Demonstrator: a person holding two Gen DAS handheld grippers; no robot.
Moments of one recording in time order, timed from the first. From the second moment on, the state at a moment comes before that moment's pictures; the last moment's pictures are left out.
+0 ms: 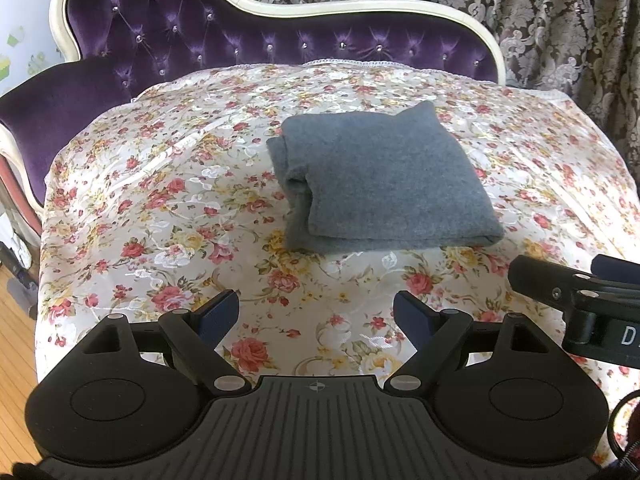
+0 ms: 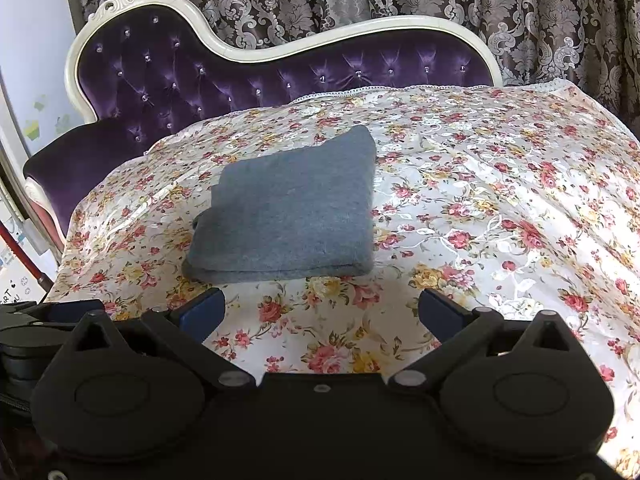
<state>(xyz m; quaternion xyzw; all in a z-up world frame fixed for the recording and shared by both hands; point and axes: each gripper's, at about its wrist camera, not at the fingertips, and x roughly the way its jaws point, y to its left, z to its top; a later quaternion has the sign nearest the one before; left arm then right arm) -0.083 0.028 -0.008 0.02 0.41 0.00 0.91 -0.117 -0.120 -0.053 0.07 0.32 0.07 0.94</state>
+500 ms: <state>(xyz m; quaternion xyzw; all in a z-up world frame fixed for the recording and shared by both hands) -0.079 0.034 -0.014 0.01 0.41 0.01 0.91 -0.109 -0.118 -0.055 0.06 0.34 0.04 0.94</state>
